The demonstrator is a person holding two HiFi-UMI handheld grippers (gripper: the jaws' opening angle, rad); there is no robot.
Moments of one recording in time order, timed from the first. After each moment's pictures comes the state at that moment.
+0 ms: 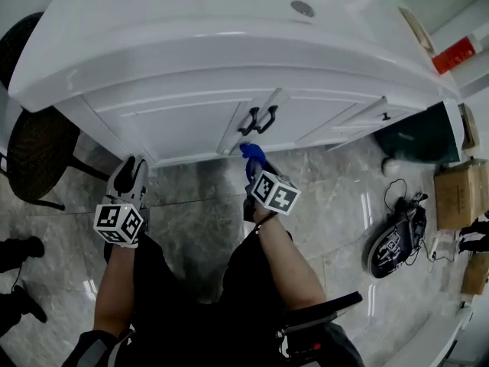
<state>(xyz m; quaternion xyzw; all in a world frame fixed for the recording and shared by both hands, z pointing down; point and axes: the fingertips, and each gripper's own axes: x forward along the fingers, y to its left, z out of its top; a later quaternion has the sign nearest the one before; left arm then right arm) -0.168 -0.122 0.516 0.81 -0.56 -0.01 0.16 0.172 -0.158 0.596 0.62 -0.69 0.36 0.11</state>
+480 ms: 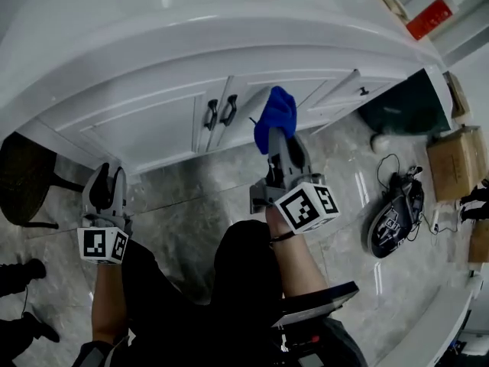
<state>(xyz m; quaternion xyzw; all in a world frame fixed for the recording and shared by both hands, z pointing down) -0.131 -0.110 0.438 0.84 -0.54 0.01 0.00 0.212 -0.146 0.348 0.59 -0.77 0.16 -0.17</state>
